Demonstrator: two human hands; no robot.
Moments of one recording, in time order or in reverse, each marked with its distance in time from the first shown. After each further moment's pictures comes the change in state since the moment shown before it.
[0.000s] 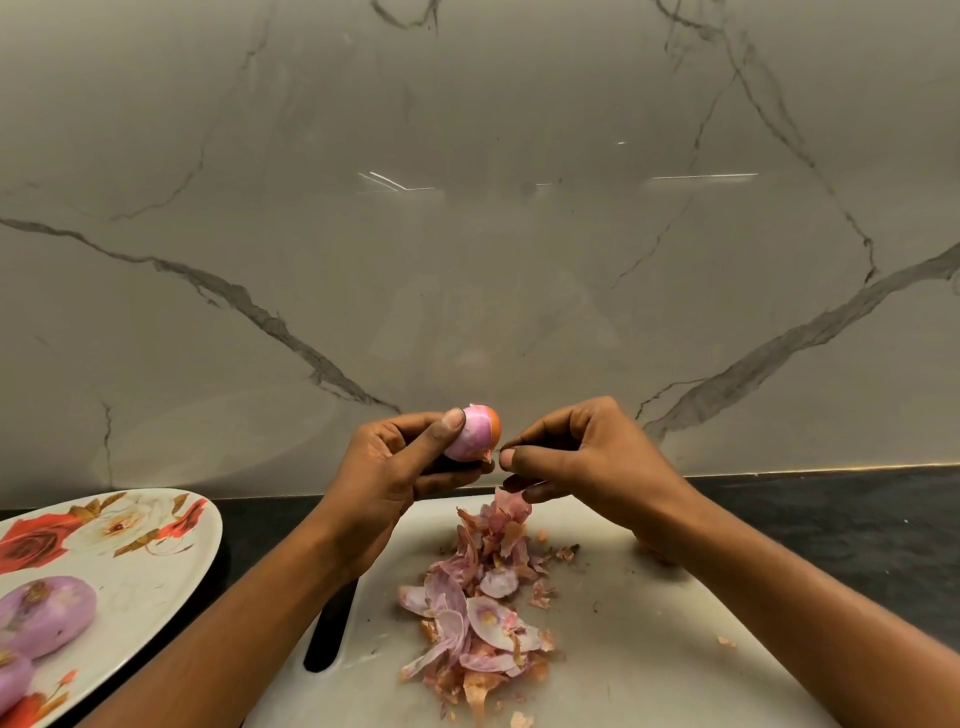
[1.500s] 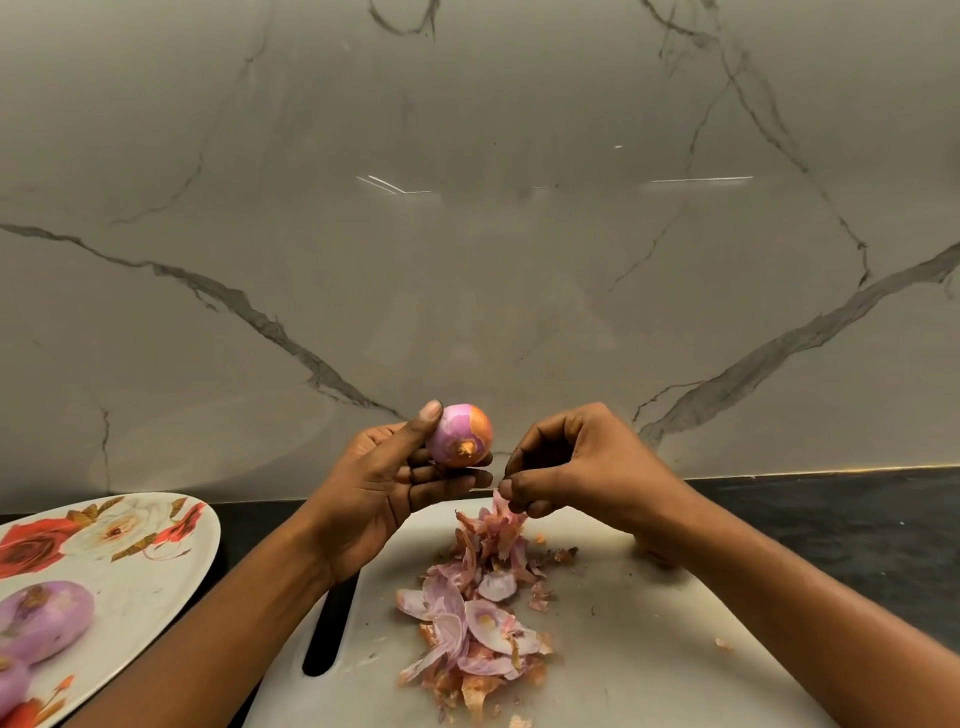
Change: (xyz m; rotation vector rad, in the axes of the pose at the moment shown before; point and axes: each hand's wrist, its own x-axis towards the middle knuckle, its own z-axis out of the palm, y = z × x) left_hand -0.006 0.014 -0.002 -0.182 -0.035 -0.181; right_hand 0.000 -0.003 -0.003 -0.041 -0.081 0.047
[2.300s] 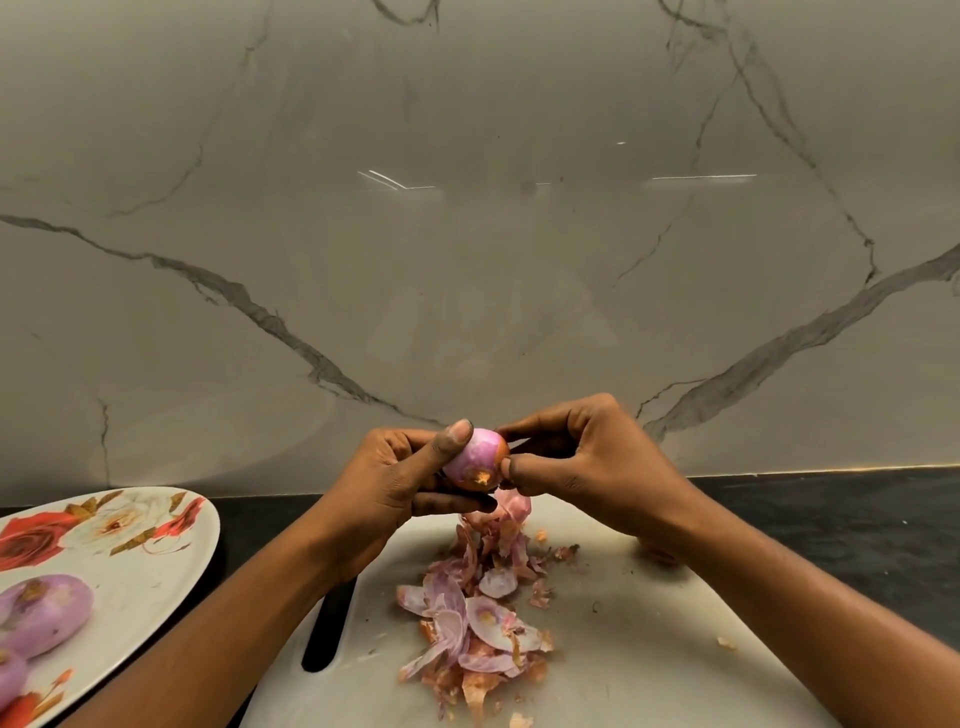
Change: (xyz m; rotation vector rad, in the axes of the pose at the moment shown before) left_hand -0.001 -0.005 0.003 0.266 -0.045 0.037; right_hand -0.002 0.004 0.001 -0.053 0.069 -0.209
